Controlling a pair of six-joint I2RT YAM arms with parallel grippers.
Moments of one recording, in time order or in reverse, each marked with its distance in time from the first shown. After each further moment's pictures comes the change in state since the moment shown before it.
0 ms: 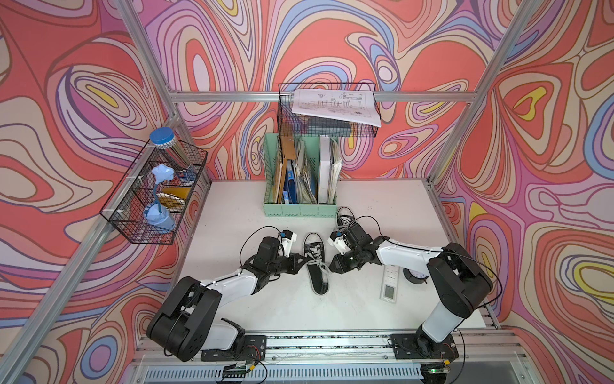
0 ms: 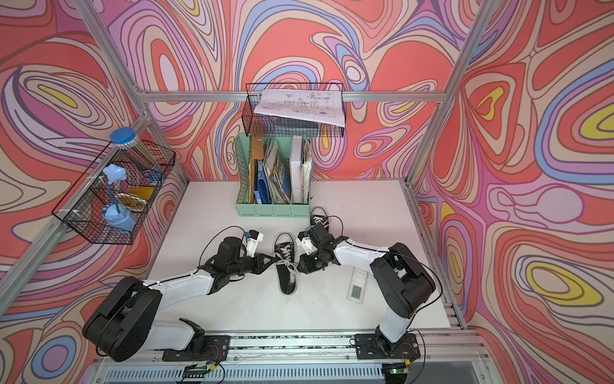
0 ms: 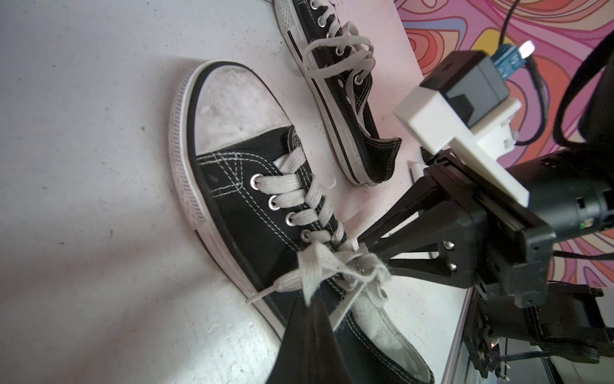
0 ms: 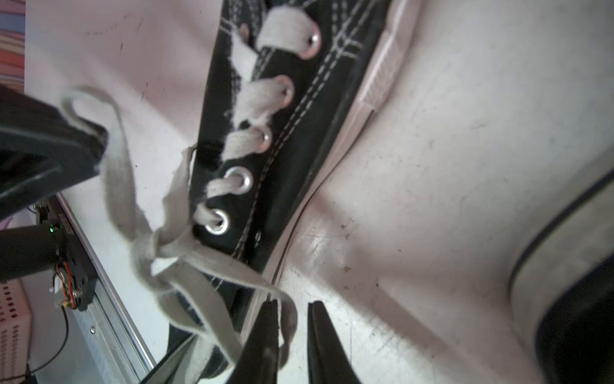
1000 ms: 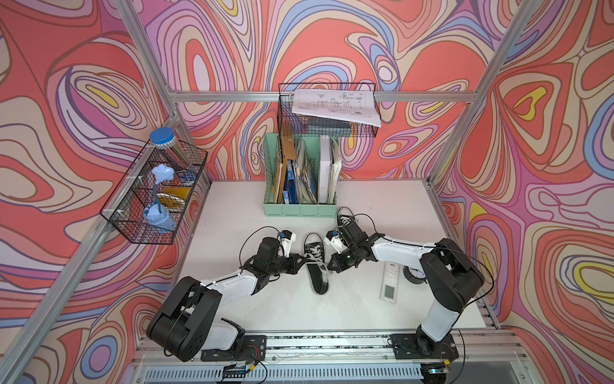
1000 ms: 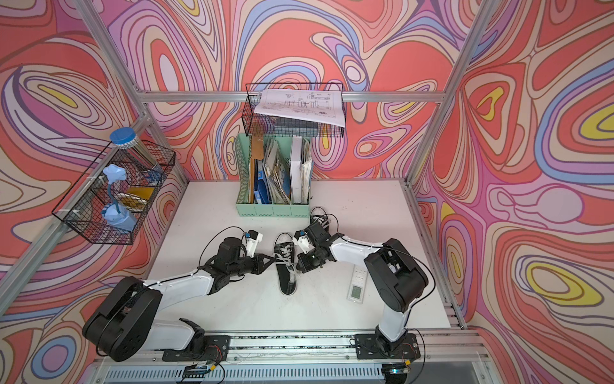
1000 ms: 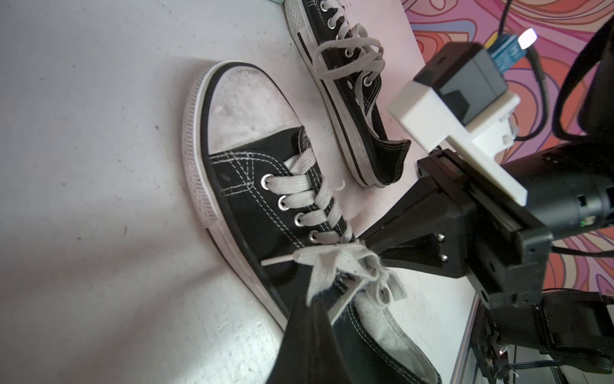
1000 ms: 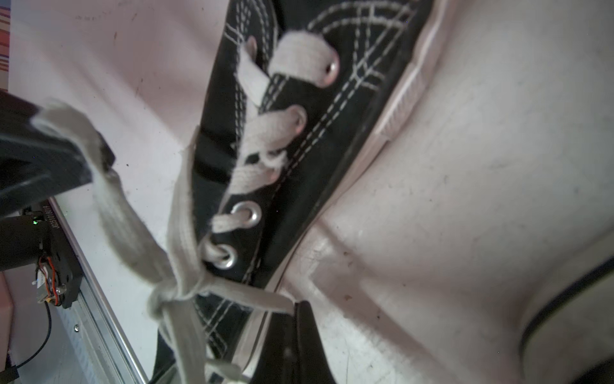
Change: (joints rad) left arm 0.002 0.000 -0.007 -0.005 -0.032 -0.001; right arm 0.000 0.057 0.054 -0.034 0.024 -0.034
